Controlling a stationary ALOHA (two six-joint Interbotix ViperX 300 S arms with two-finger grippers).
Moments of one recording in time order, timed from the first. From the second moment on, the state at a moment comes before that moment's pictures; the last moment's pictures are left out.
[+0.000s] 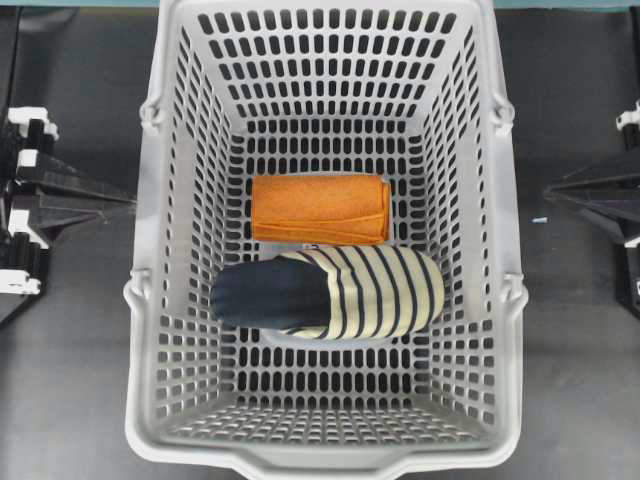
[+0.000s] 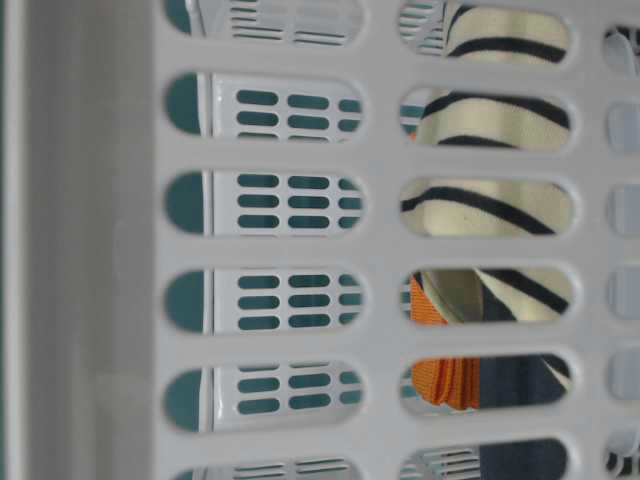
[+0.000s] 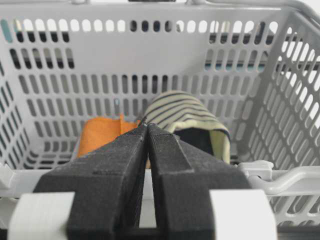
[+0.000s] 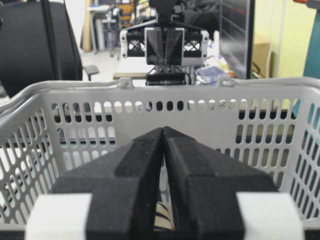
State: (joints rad) left arm 0.00 -0.96 1.17 0.00 -0.29 0.00; right arm 0.00 -0.97 1.18 0.00 -0.29 0.00
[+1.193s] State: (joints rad) left arm -0.09 0.00 0.09 0.04 0.81 -0.06; right arm 0.00 -1.07 1.18 0.00 -0.15 0.01
